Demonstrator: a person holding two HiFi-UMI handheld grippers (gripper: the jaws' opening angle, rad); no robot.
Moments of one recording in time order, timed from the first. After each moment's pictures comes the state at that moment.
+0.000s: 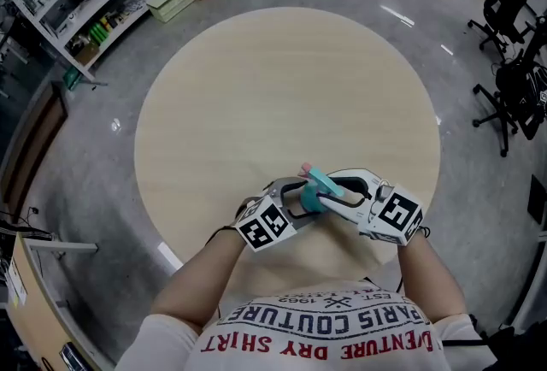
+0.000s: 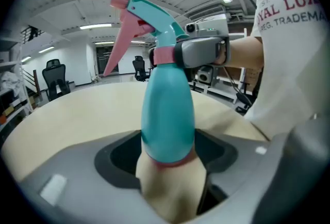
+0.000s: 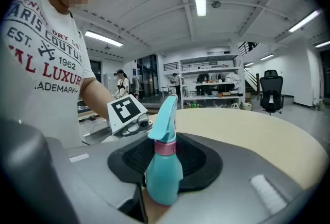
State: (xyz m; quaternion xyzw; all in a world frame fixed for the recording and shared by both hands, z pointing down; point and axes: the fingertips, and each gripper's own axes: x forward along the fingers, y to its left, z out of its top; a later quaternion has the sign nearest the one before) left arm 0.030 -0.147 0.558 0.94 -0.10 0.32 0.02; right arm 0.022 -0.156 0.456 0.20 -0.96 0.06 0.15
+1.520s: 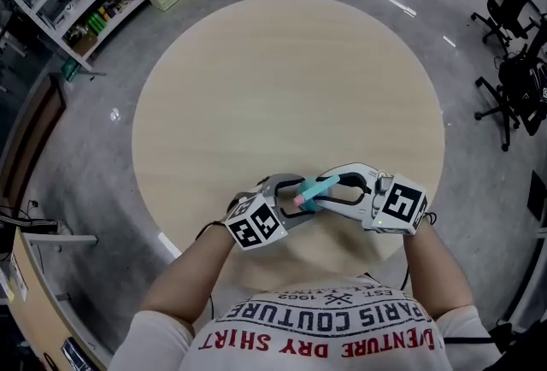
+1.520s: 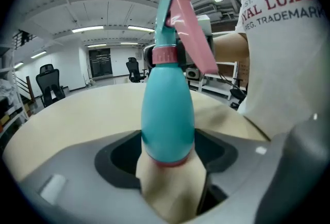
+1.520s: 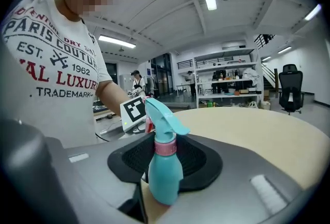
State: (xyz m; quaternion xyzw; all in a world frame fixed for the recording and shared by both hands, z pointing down) left arm 0.009 -0.136 0.556 0.95 -0.07 0.32 0.00; right arm -0.002 -0.145 0.450 0.12 -0.98 0.06 0.16
